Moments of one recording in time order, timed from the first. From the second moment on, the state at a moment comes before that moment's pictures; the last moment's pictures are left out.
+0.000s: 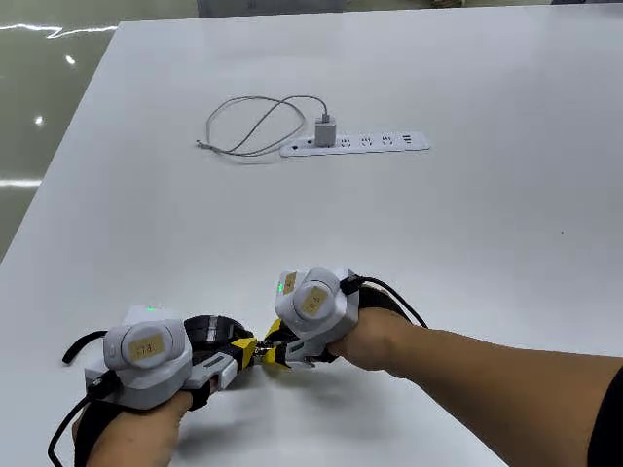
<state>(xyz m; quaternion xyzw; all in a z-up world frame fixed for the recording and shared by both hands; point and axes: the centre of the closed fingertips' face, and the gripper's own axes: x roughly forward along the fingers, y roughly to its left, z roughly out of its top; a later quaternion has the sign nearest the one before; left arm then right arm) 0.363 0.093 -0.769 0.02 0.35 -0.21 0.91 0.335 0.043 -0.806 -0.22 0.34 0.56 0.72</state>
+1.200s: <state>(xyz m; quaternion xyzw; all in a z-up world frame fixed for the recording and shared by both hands) 0.363 0.093 -0.769 0.01 0.35 -0.21 0.91 0.336 0.052 -0.806 -0.23 0.34 0.57 0.71</state>
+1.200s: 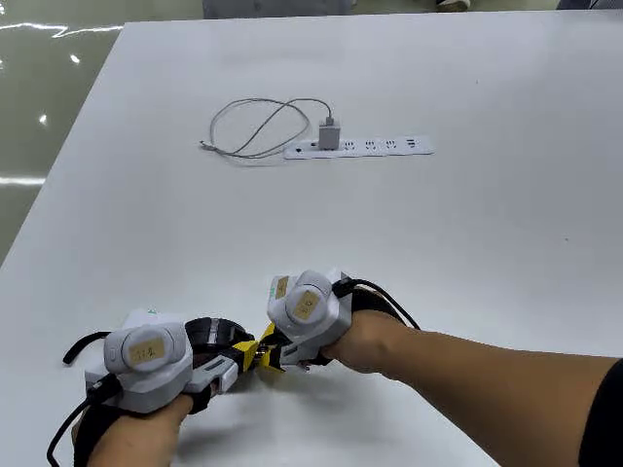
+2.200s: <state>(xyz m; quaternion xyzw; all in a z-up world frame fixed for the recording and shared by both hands) 0.366 0.092 -0.768 0.00 0.34 -0.22 0.91 0.334 0.045 -0.802 -0.23 0.34 0.57 0.72</state>
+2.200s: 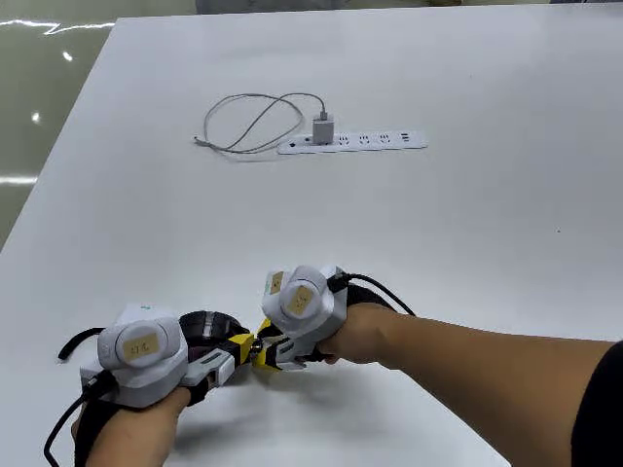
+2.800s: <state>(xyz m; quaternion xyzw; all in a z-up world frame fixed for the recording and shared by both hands) 0.381 0.103 -0.746 -0.03 0.32 -0.23 0.92 0.326 0.039 -0.782 -0.21 0.33 0.56 0.73</state>
